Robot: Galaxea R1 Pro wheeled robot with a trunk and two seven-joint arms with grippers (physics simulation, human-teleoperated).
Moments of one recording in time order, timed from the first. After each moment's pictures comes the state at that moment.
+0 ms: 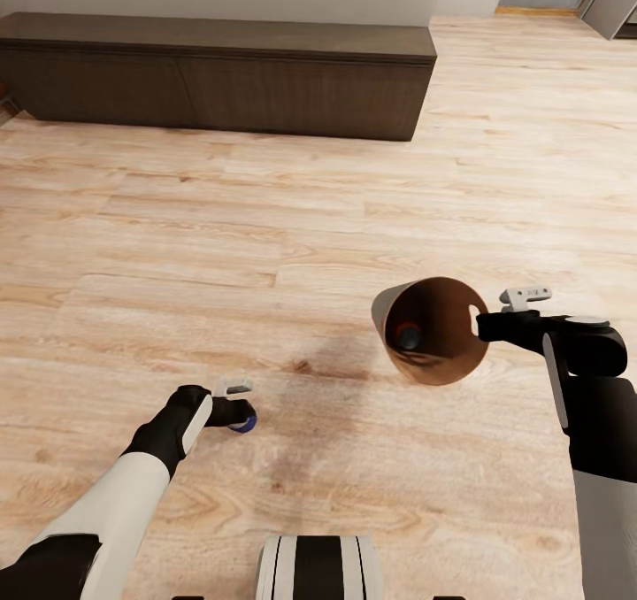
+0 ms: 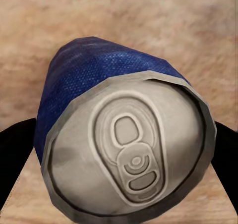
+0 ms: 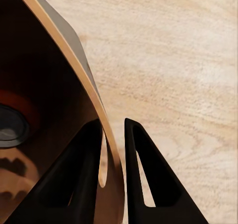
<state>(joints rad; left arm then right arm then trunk) -0.84 0.00 0.01 -0.60 0.10 0.74 -0.12 -0.75 -0.23 -0.14 -1.58 0.21 1.04 0.43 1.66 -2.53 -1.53</state>
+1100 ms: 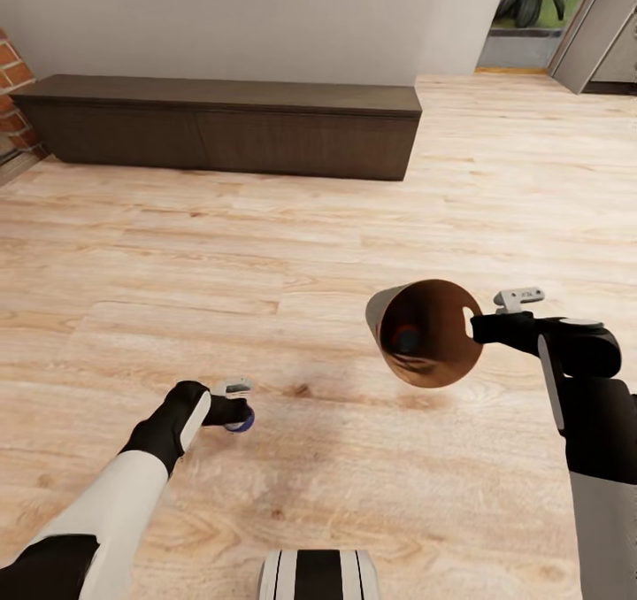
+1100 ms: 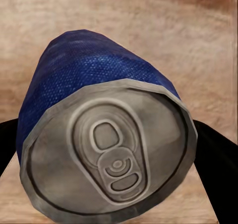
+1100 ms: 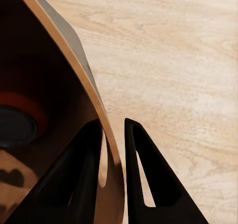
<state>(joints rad) -0.84 0.01 0.01 -0.63 0.11 0.80 -0.12 -0.74 -0.22 -0.13 -1.58 0.20 1.04 0.44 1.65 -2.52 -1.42</state>
